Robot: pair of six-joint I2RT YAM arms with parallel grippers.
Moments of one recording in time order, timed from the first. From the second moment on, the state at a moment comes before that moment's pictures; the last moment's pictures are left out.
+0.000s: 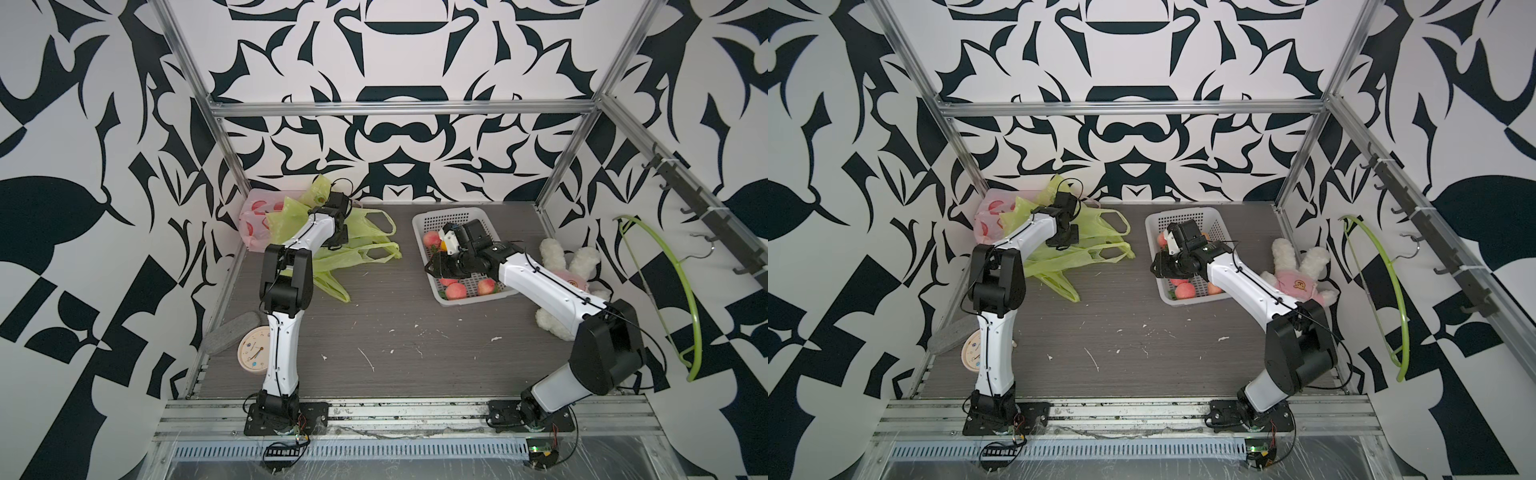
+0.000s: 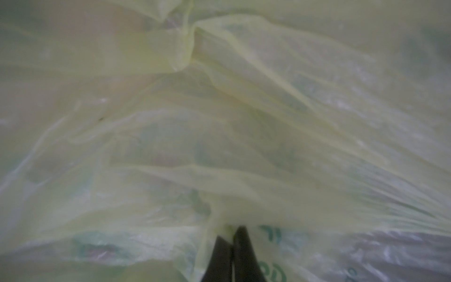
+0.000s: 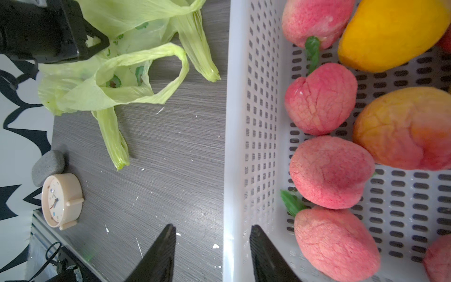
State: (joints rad) left arm -0.24 2.23 1.88 -0.80 -0.27 -0.29; right arm 0.46 1.56 1.23 -0.60 -0.28 0.46
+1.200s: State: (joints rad) left arm -0.17 1.72 1.78 -1.01 0.61 -0.45; right arm 0.29 1.63 1.26 -0.75 -0.17 0.41
